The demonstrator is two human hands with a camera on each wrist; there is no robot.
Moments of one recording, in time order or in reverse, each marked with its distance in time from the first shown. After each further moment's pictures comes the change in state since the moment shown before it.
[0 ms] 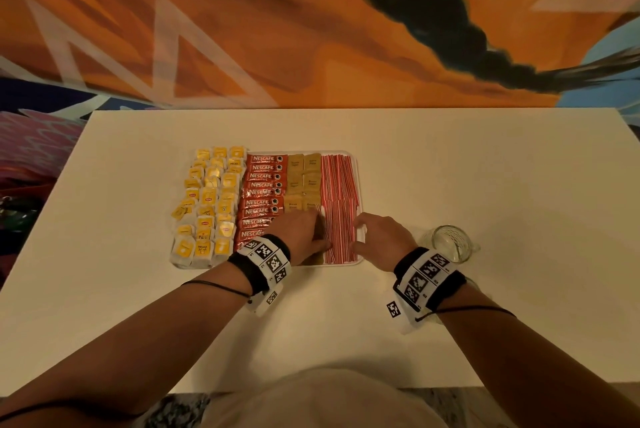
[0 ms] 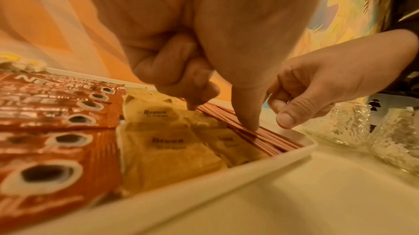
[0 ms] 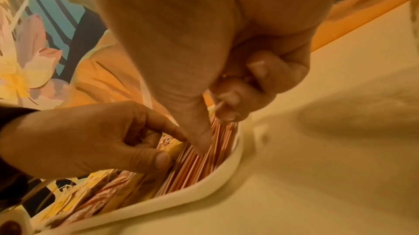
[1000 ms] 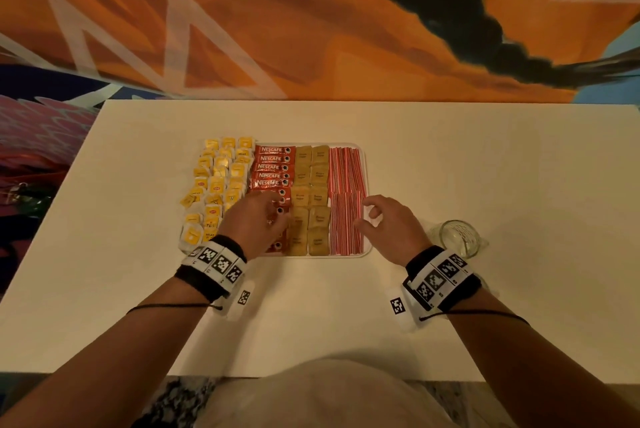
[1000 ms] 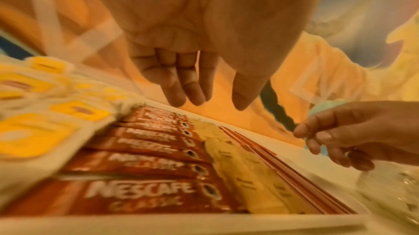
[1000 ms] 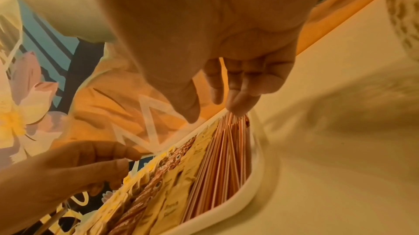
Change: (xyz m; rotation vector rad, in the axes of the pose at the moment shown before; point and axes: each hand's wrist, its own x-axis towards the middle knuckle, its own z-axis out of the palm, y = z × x) left_hand -0.054 -0.053 -0.025 -0.254 0.338 -0.170; right_hand -0.002 0.007 0.003 0.283 0.206 -0.078
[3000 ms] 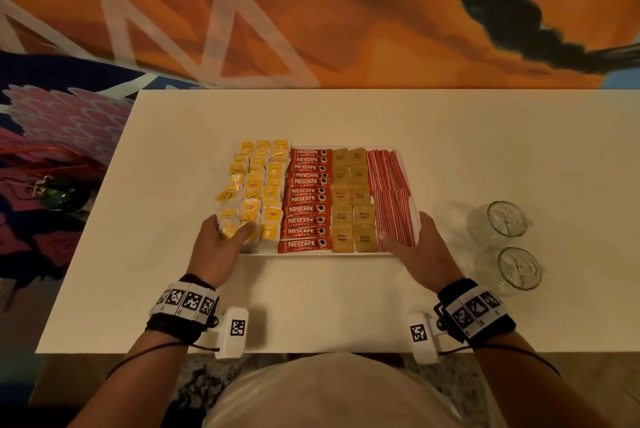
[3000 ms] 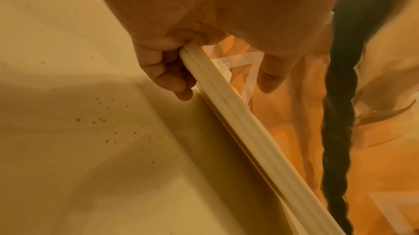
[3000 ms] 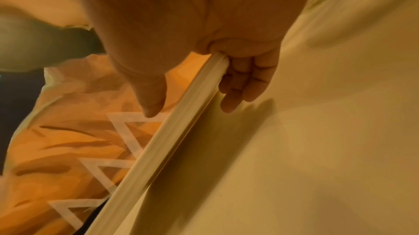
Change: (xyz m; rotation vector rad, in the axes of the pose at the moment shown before) left_hand -0.079 -0.144 -0.029 -0.682 0.098 -0.434; right_hand -0.069 -0.036 0.056 0.440 0.034 0.280
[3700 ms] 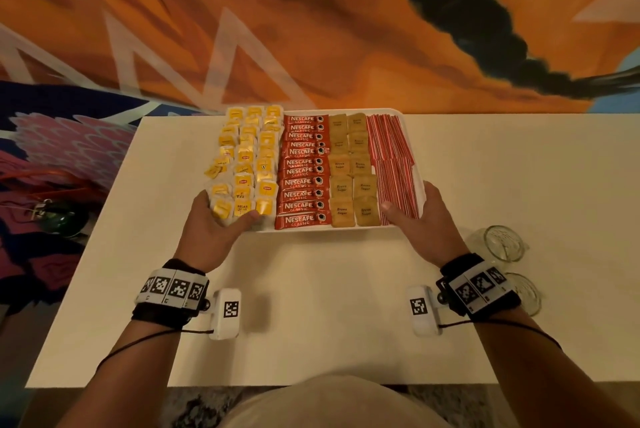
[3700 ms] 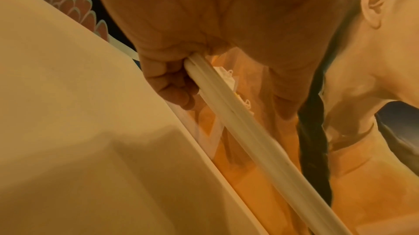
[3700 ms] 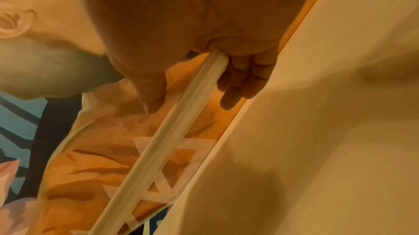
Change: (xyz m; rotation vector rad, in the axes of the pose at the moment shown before) left_hand 0.027 0.075 -0.015 -0.084 -0.022 0.236; right_hand 0.039 -0.070 -0.027 0.106 0.069 -0.208
